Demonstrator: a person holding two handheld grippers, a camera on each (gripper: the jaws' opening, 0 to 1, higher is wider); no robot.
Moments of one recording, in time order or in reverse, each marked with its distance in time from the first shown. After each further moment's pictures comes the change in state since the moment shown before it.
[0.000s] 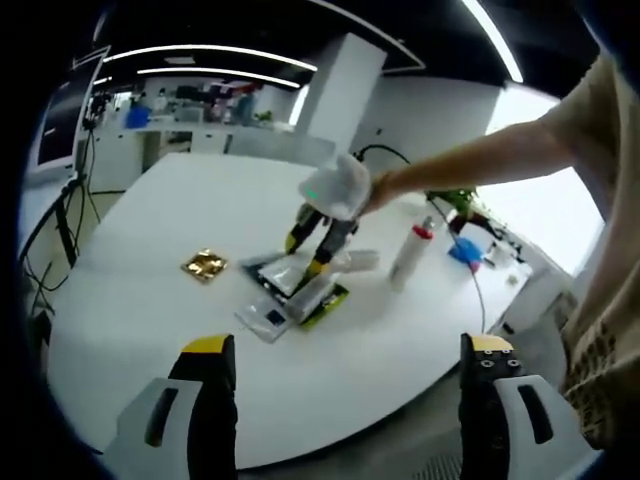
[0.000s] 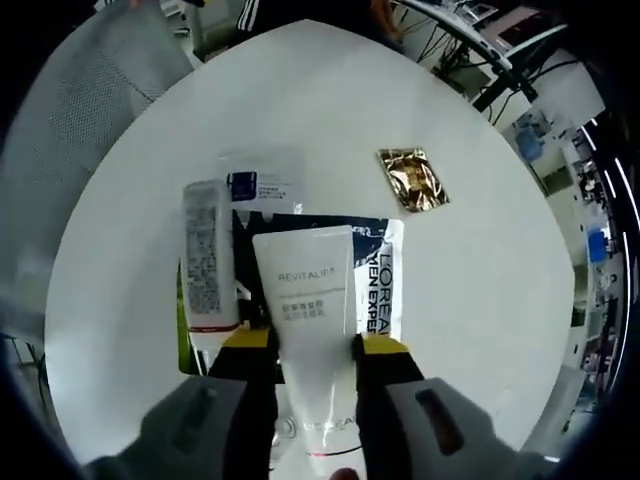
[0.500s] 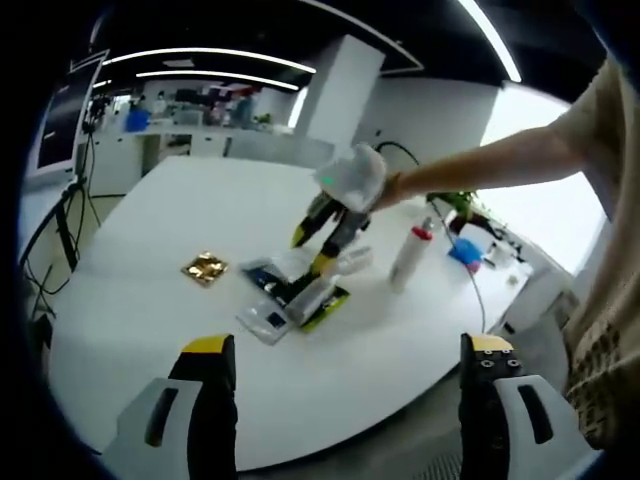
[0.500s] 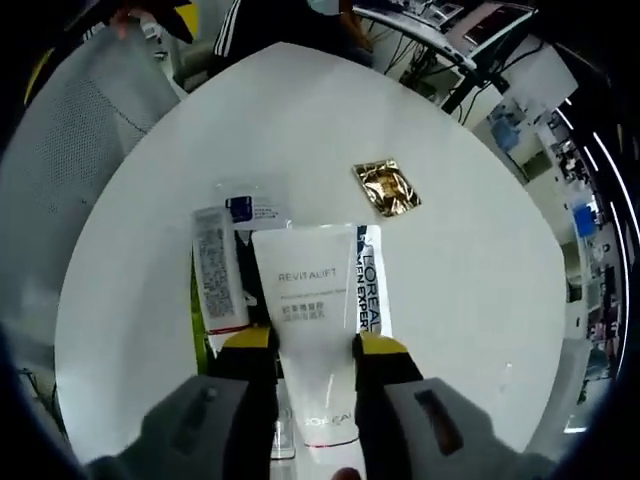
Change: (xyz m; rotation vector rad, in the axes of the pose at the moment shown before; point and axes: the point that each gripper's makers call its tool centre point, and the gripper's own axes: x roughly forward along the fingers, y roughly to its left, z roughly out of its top) left arm -0.001 -0.003 0.003 0.012 -0.008 0.001; right arm -0.030 -0.005 0.003 0.138 -0.084 -0.080
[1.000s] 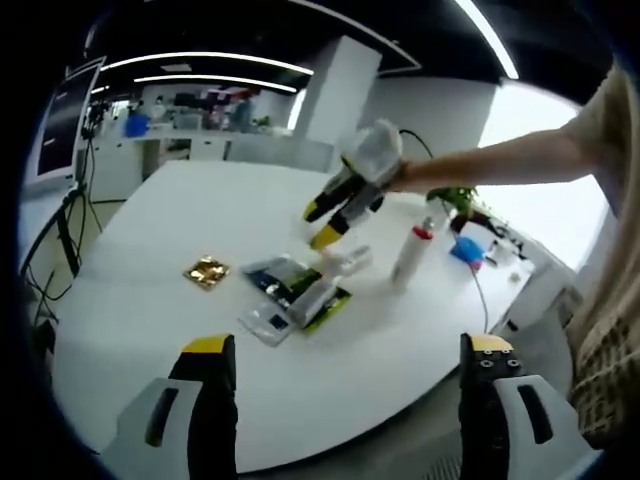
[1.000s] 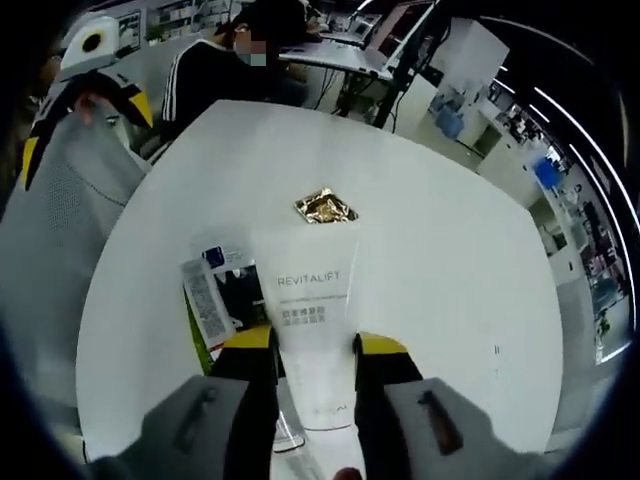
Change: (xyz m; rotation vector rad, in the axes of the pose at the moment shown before) left arm -0.001 0.001 0.001 0.020 -0.005 0.011; right arm -0.044 -0.023 0.005 0.225 -0.132 -0.120
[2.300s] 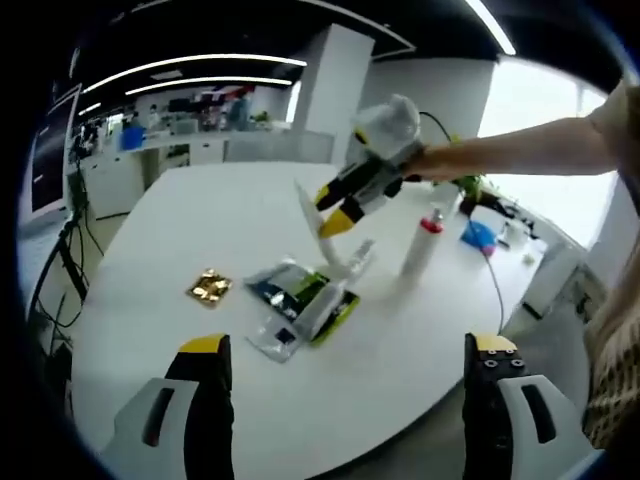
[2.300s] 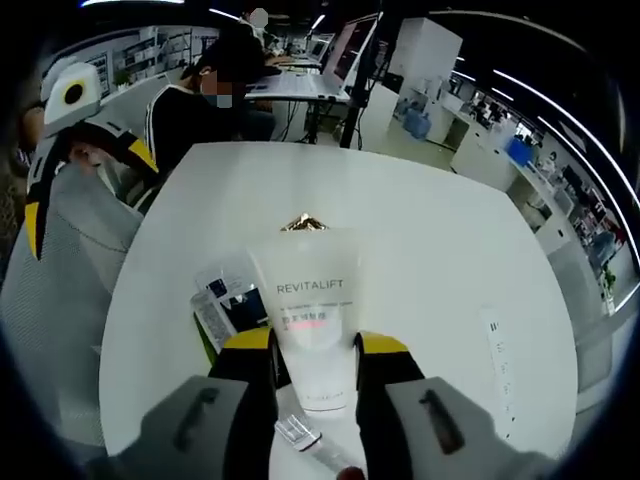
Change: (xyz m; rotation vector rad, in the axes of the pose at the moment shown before) left arm 0.040 0.000 0.032 0.092 0.034 0.045; right arm -0.023 -0.004 0.007 0.167 -0.097 -0.050
